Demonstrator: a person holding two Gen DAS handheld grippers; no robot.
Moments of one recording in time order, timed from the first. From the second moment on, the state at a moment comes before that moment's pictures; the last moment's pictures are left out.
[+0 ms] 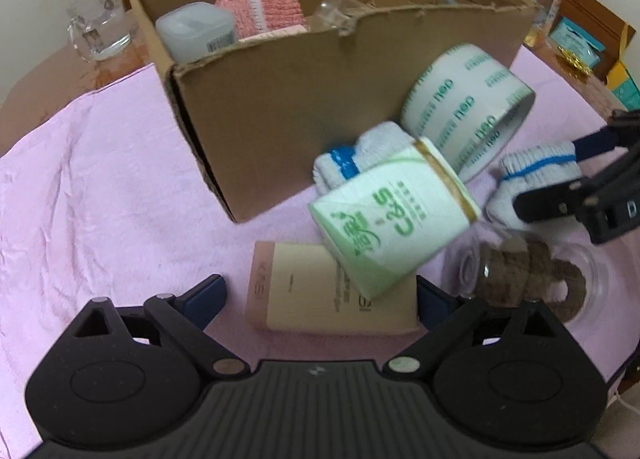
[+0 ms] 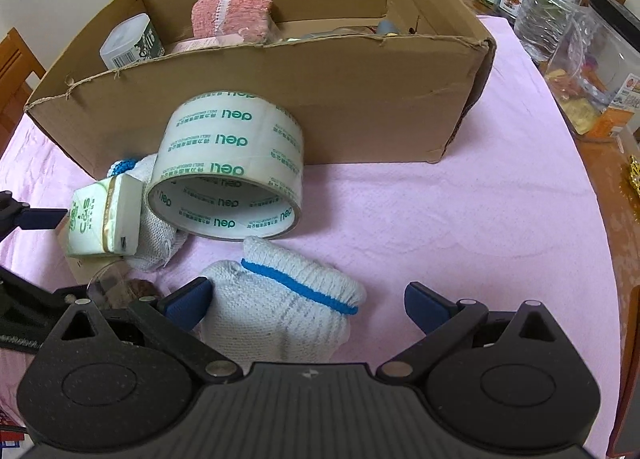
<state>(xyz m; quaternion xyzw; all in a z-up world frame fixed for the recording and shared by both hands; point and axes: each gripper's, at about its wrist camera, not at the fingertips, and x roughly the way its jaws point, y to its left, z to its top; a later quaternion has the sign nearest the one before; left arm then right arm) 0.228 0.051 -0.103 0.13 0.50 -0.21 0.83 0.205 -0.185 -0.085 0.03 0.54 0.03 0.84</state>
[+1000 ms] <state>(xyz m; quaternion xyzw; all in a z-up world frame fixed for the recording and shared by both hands) 0.232 0.086 -0.103 0.09 0.49 -0.14 0.86 0.211 -0.188 -0.102 0.00 0.56 -0.01 0.83</state>
